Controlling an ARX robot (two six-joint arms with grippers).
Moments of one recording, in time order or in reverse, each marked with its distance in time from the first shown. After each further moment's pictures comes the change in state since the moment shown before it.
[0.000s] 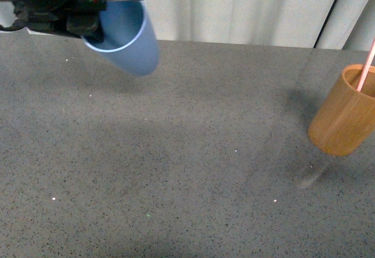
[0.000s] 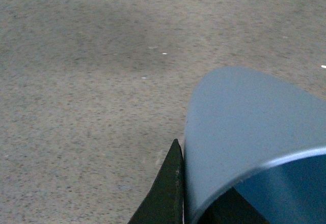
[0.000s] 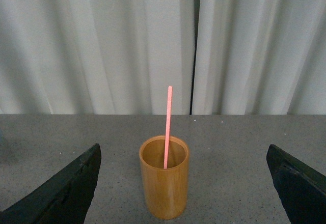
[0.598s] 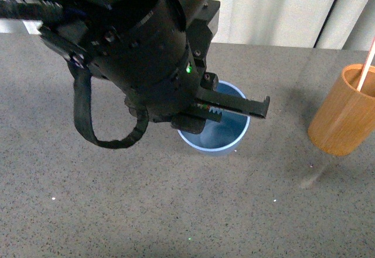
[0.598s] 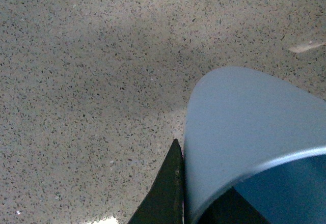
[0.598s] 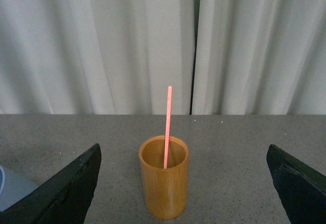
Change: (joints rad) left arm -0.339 0.101 -0.102 0.095 -0.111 -0.076; right arm 0.000 0.000 0.000 0.000 0.000 0.000
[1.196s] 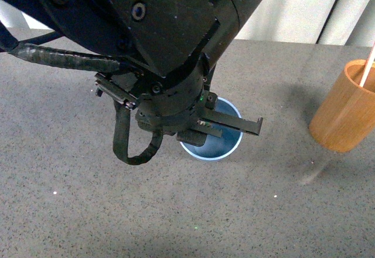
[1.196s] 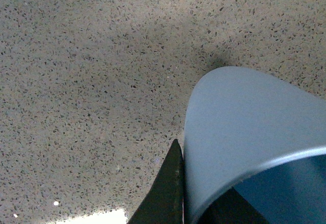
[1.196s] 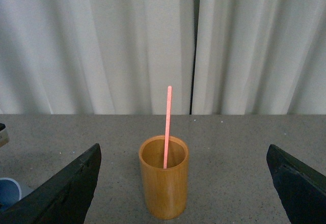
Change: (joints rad) left arm -0.021 0.100 0.021 0.023 -0.074 -0.034; right arm 0.000 0.000 0.000 0.000 0.000 0.000
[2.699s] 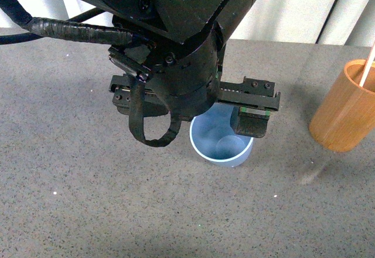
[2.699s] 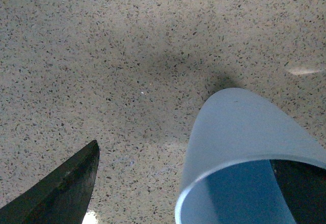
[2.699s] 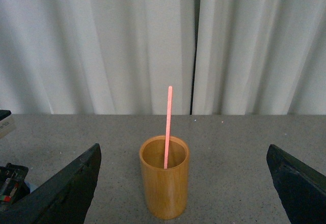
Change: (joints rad) left arm 0.004 0.003 0.064 -0.021 0.068 -0.093; right arm 0.000 0.000 0.000 0.000 0.000 0.000
